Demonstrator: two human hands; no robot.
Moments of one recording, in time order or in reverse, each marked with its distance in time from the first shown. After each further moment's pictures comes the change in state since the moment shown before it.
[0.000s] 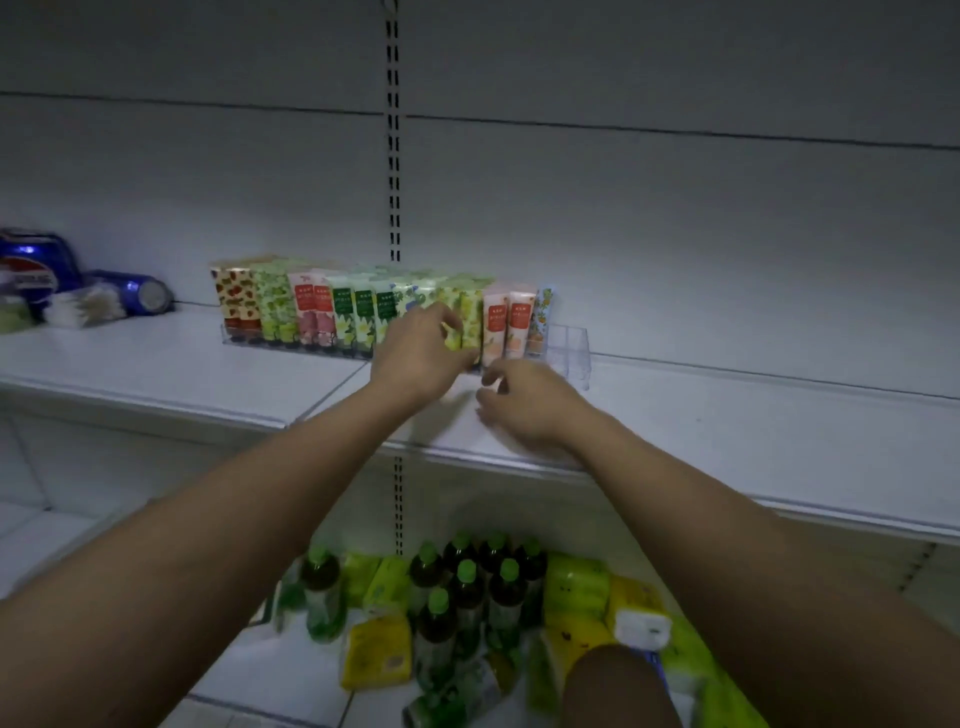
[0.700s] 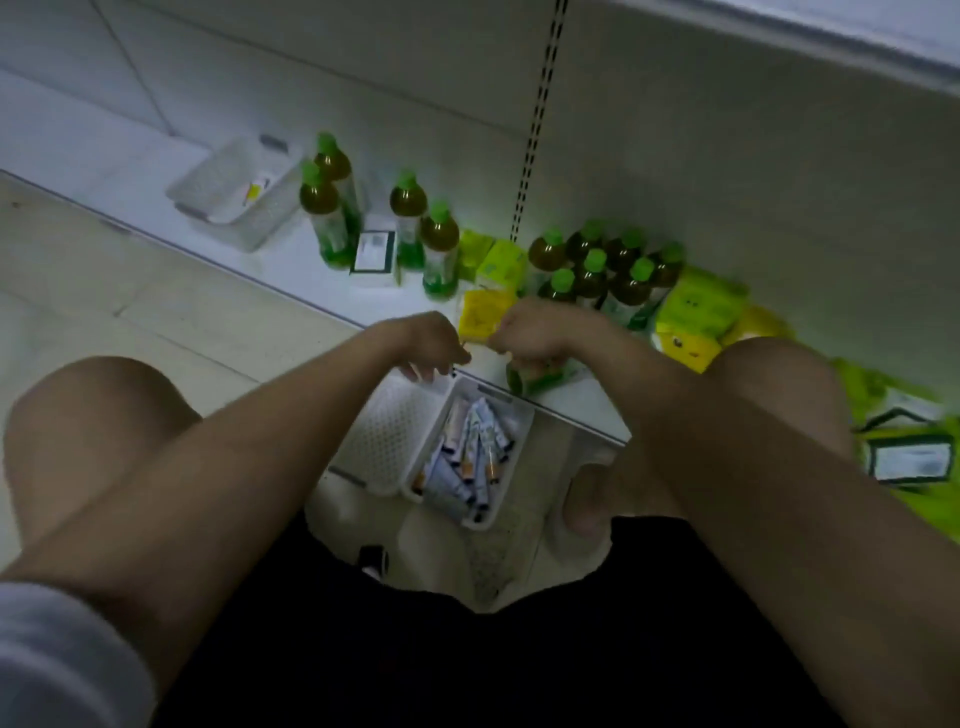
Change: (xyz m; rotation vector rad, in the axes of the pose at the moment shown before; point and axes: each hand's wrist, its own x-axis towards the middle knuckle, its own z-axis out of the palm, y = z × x) left_hand -0.252 -0.224 0.085 -0.017 -1.028 -0.776; right_hand -0.107 -0.041 0.255 0.053 -0.928 0.188
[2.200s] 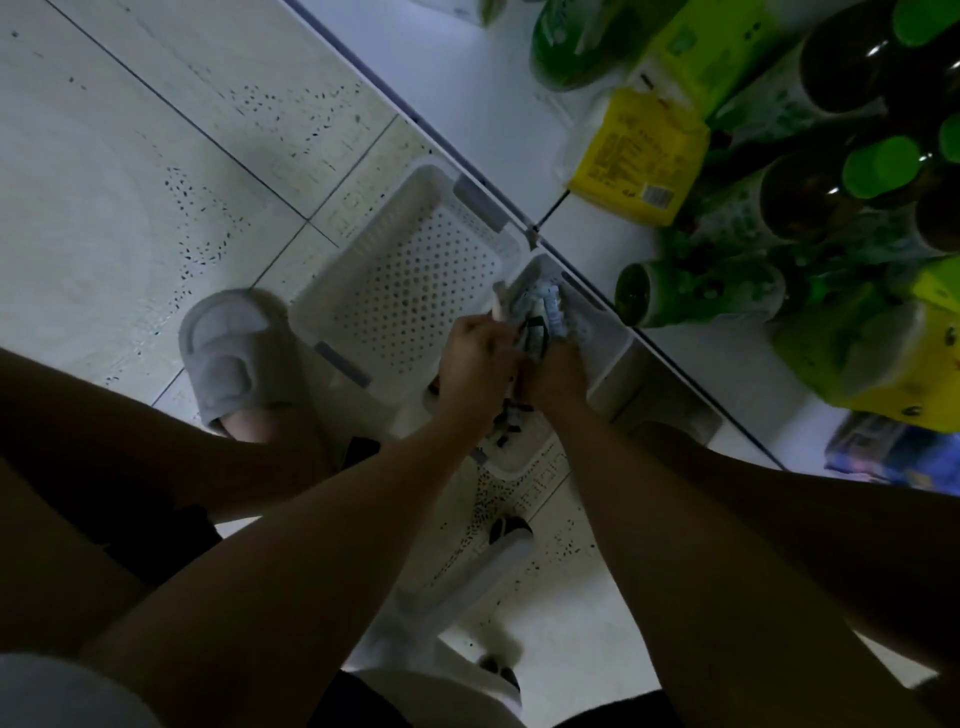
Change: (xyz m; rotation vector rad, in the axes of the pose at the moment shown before) left_hand 0.151 -0.109 0.193 -0.709 0.553 -0.151; right_hand 0.222 0.116 0.253 0.211 0.046 0.302
